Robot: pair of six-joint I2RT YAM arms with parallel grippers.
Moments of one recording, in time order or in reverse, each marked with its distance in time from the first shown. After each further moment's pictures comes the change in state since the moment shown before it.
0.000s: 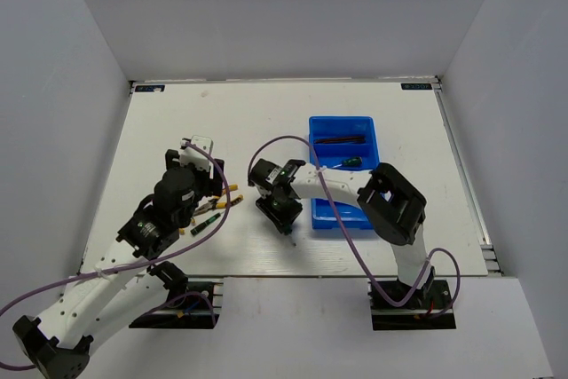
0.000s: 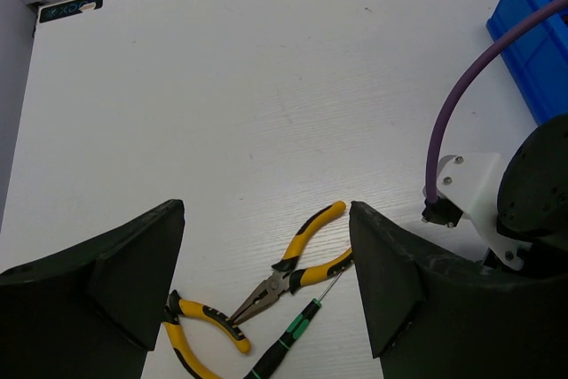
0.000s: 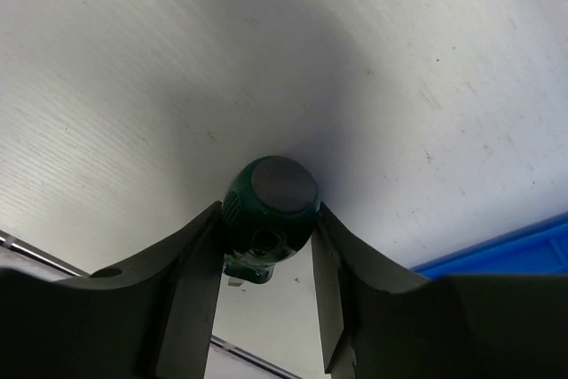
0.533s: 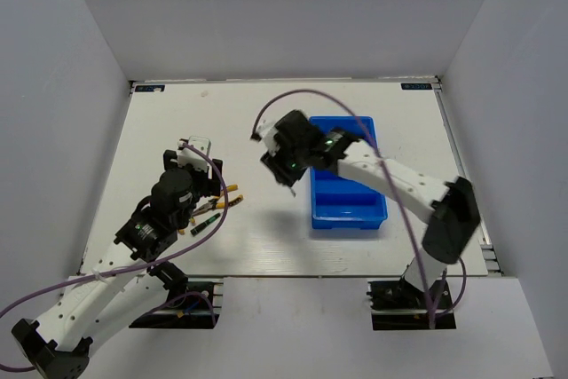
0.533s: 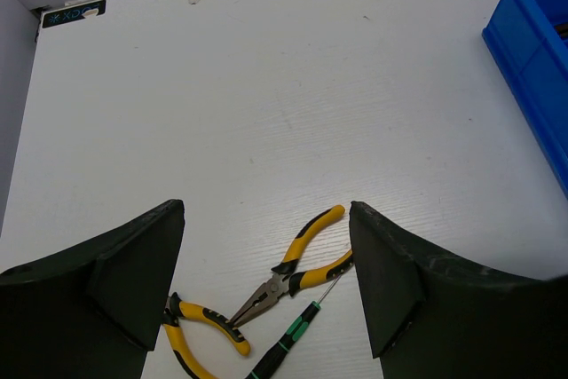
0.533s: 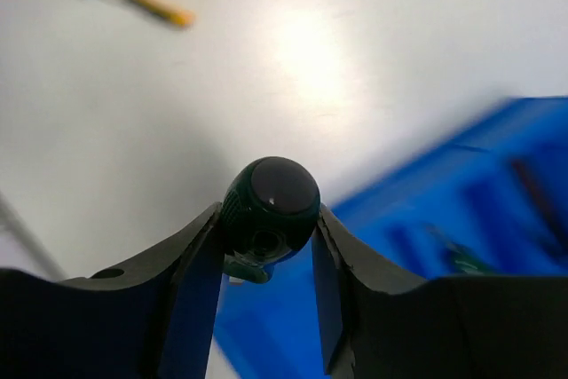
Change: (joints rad) left arm 0.000 -0.020 0.000 0.000 0.000 0.000; right arm -0.108 -0.293 0.102 0.036 -0.055 -0.340
